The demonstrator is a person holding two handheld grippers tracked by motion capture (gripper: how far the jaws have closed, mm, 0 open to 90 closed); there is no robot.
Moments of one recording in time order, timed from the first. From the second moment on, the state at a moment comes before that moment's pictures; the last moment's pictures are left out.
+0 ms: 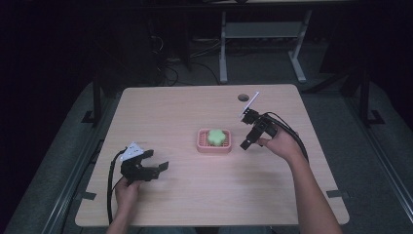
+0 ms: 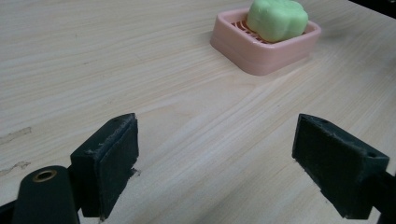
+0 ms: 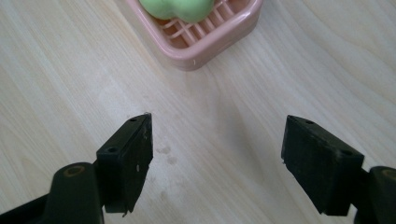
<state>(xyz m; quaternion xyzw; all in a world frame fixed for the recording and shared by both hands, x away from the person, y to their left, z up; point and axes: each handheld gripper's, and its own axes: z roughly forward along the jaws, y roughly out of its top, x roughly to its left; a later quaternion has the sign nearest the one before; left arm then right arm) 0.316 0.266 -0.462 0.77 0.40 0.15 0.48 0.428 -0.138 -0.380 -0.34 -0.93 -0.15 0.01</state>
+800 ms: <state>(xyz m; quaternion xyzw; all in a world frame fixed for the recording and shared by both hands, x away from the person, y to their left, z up) 0.316 0.266 -0.463 0.77 0.40 0.15 0.48 0.403 -0.156 -0.387 -0.34 -0.93 -0.17 0.01</state>
